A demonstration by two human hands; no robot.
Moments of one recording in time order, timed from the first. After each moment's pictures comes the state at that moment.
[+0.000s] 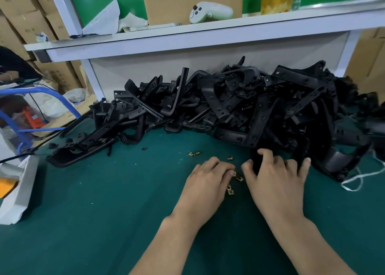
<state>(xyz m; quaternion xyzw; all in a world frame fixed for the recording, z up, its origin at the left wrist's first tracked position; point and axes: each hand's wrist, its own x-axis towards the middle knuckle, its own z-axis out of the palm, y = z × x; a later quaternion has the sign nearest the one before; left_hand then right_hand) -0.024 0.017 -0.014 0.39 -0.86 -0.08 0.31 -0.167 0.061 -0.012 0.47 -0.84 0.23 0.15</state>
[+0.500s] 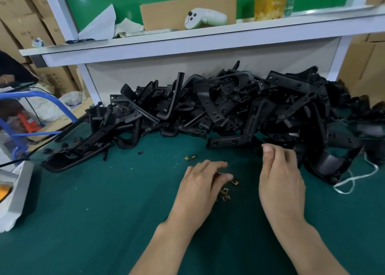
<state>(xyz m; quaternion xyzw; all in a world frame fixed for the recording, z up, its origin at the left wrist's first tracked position) -0.023 0.017 -0.010 0.38 -0.85 -0.12 0.35 -0.178 0.070 0.002 0.46 -0.76 0.46 0.06</state>
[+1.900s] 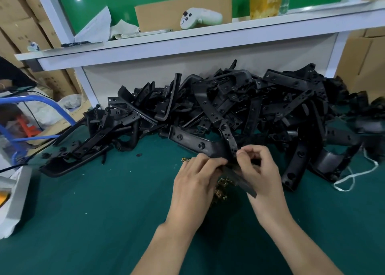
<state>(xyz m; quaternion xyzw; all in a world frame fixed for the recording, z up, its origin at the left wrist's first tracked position) -0.019 0.017 -0.003 0.34 -0.84 0.01 0.42 -0.159 0.059 0.005 0.39 -0.54 0.68 -0.29</state>
